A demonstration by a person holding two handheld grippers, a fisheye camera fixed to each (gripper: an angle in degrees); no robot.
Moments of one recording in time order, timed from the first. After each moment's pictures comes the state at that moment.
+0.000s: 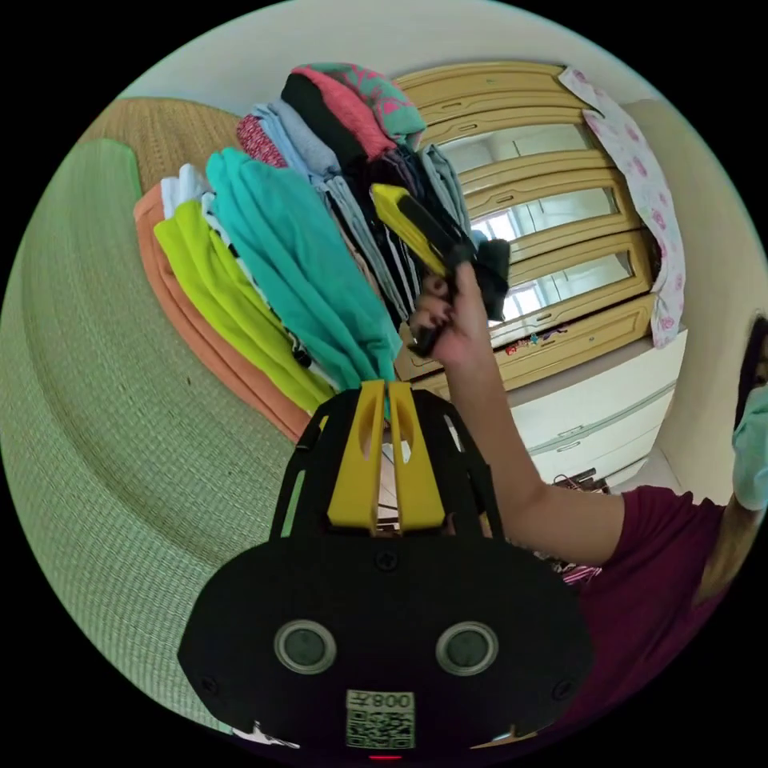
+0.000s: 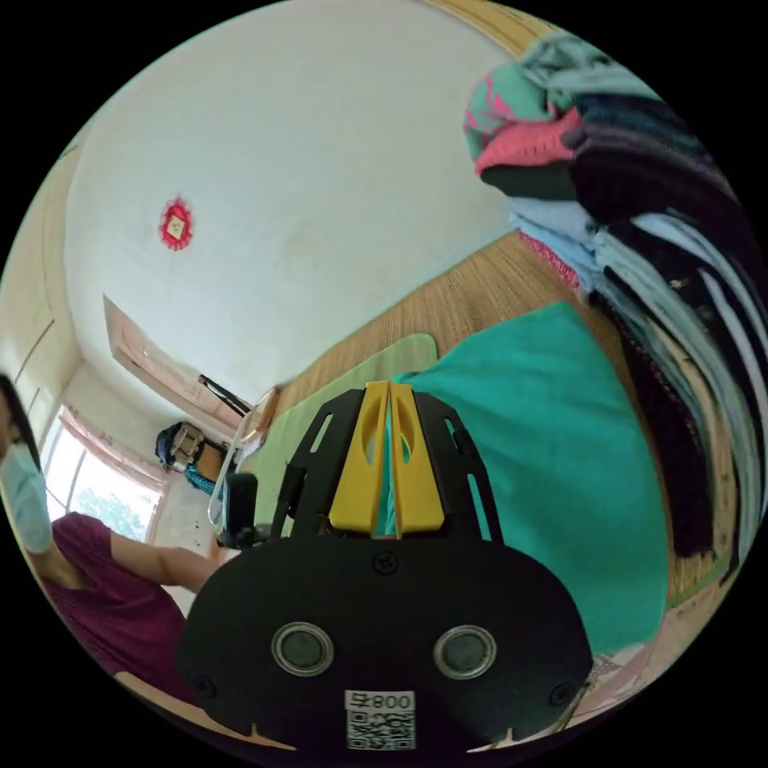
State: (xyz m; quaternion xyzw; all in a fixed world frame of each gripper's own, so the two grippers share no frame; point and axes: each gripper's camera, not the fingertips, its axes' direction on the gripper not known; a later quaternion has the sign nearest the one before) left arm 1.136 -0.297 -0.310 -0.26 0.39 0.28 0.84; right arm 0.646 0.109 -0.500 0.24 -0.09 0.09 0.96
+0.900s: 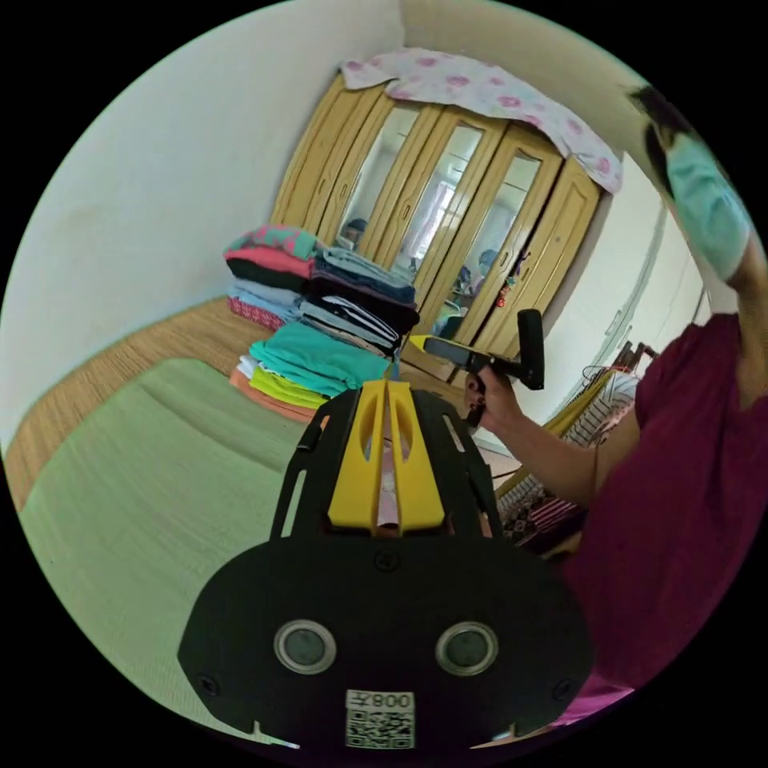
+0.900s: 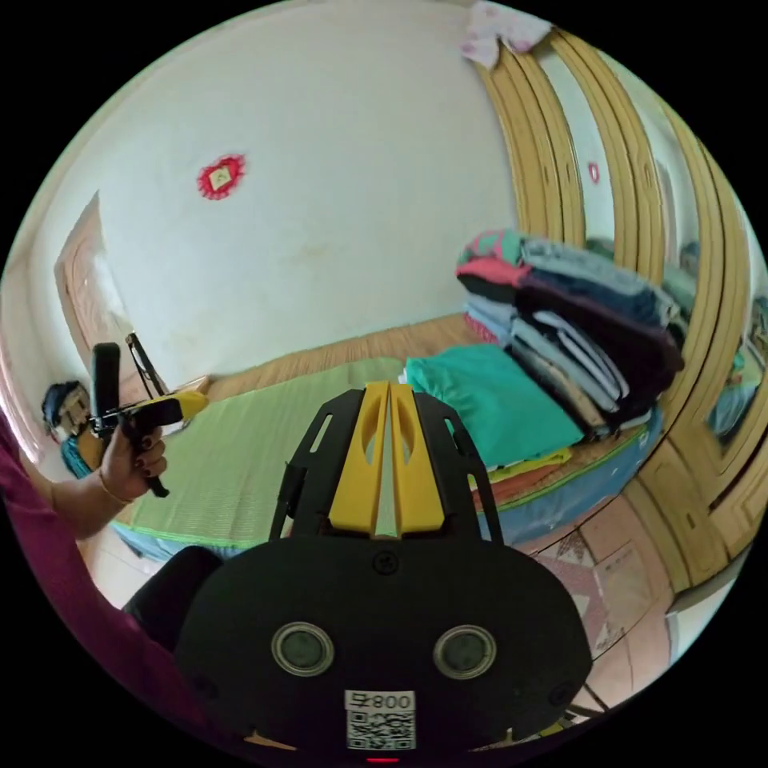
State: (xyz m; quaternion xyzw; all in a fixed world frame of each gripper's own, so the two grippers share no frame) left arm 0.846 -0.238 -0.833 0.00 0.29 0.52 0.80; right arm 0.200 0.161 -0.791 0.37 0.18 0.03 0.91
